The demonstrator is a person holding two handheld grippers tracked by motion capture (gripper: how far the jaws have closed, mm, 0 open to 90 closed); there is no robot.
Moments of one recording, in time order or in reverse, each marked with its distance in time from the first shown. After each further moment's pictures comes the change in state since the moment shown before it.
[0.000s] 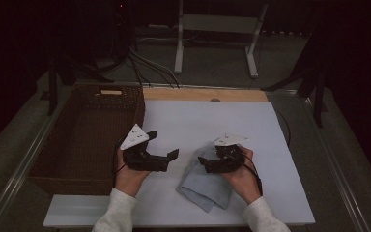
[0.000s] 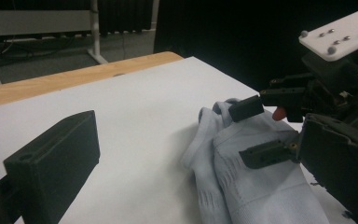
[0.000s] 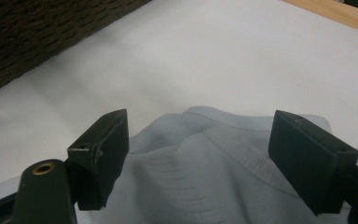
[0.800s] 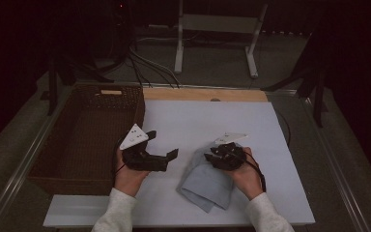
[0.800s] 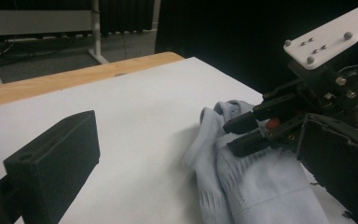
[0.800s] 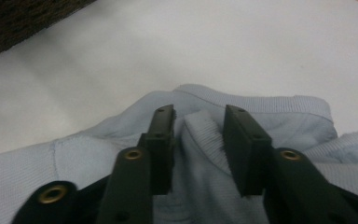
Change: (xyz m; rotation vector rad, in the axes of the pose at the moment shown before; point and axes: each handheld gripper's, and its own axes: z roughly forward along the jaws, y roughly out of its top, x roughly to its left) left arm 0.001 0.000 -0.001 0.000 0.003 -0.001; right arm -0.013 -0.003 0.006 0.082 0.026 -0.027
